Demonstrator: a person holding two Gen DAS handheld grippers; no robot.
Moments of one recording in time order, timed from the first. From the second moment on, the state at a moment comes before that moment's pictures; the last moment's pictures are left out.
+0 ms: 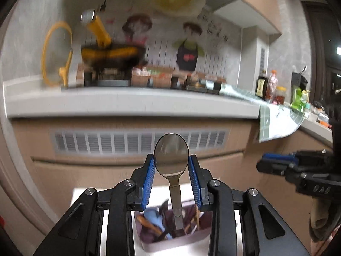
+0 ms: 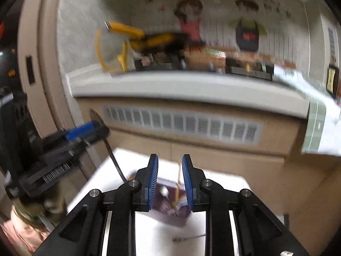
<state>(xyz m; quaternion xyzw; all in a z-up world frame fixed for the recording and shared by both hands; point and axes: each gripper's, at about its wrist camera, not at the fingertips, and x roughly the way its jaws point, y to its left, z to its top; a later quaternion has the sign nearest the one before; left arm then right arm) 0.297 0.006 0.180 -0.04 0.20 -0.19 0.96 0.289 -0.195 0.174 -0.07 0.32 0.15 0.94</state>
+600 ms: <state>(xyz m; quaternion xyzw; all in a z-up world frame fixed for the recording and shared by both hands) 0.274 0.026 0.116 -0.05 0.26 -0.21 0.94 0.335 -0.319 -0.067 0.12 0.53 -0.14 0.82</state>
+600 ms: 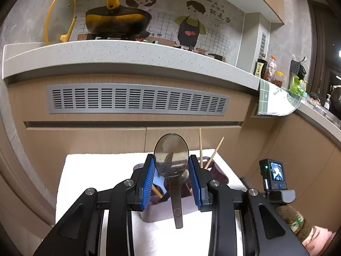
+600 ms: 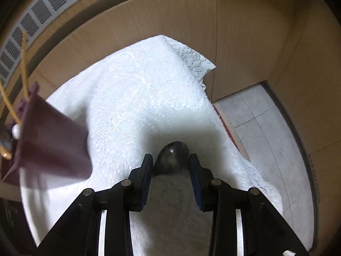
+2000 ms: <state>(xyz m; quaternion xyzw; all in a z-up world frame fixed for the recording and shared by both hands) 0.246 0.030 0.085 -0.06 0.32 -0.18 0.93 0.252 -0.248 -0.017 -0.07 0.43 0.13 0.89</state>
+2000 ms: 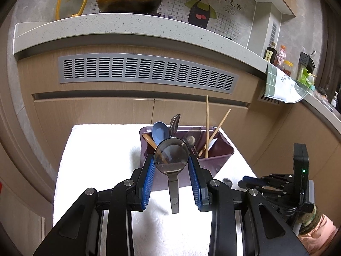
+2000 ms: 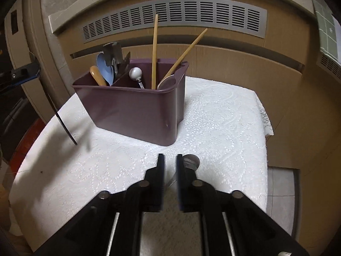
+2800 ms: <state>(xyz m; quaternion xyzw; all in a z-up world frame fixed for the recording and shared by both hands) 0.235 0.028 0.079 -0.05 0.33 -0.18 0.92 0.259 -0.236 -0.020 -0.04 0.41 0.03 0.91</state>
